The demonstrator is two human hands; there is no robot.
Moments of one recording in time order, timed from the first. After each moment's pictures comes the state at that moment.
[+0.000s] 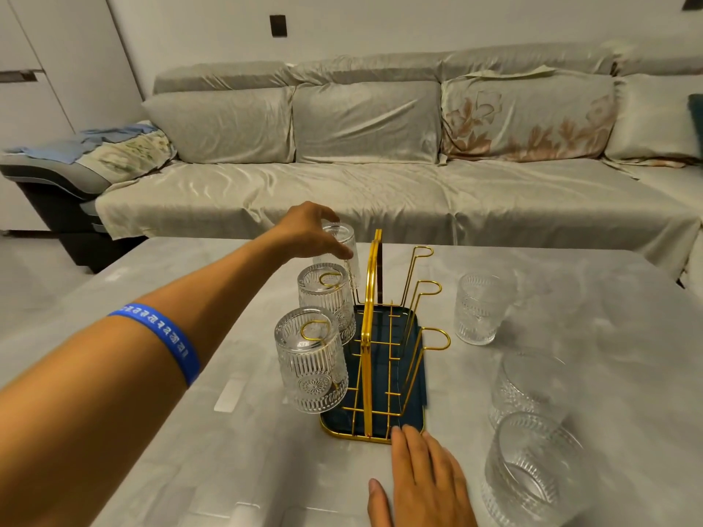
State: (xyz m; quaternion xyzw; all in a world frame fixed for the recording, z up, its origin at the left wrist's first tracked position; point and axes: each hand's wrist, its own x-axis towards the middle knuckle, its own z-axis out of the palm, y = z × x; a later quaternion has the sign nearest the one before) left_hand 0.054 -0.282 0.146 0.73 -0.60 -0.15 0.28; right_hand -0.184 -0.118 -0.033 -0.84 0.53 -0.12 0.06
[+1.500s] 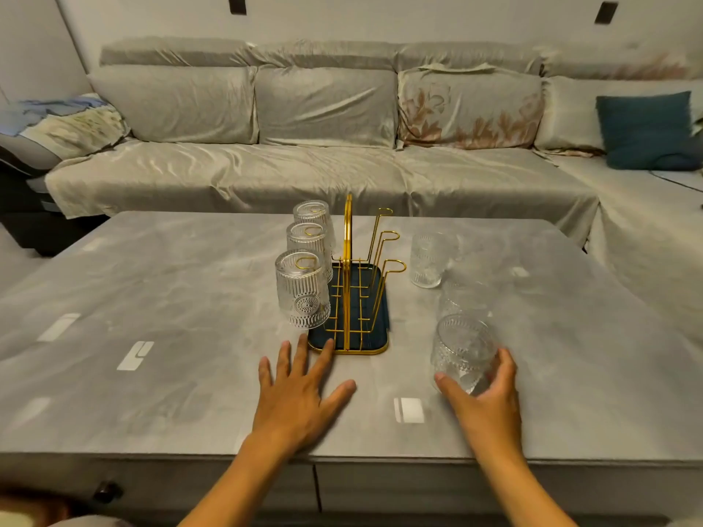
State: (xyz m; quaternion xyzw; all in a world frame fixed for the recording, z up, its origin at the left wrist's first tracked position) left_hand -0.034 -0.049 -0.053 0.75 -0.65 -0.07 0.10; right_hand -0.285 -0.077 -0.017 -0.51 0.64 -0.48 0.31
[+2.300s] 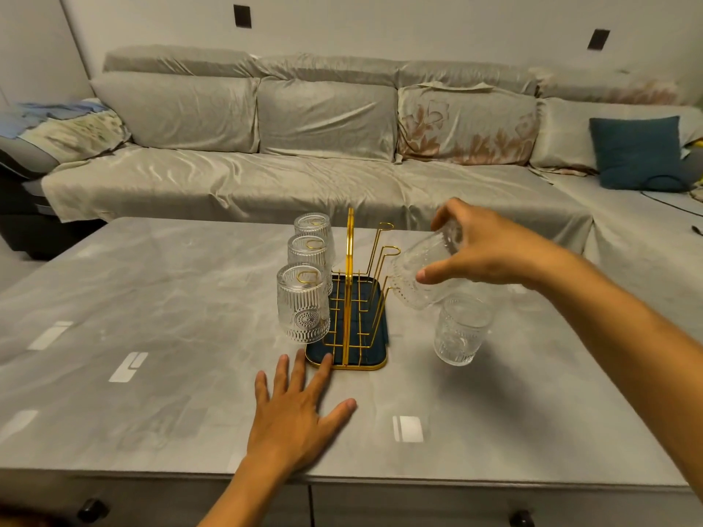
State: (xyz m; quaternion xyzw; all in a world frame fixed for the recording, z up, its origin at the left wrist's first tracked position) left_hand -0.036 -0.047 -0.050 0.75 -0.65 -0.06 0.09; right_hand -0.262 -0.162 0.204 -0.84 0.50 -0.16 0.16
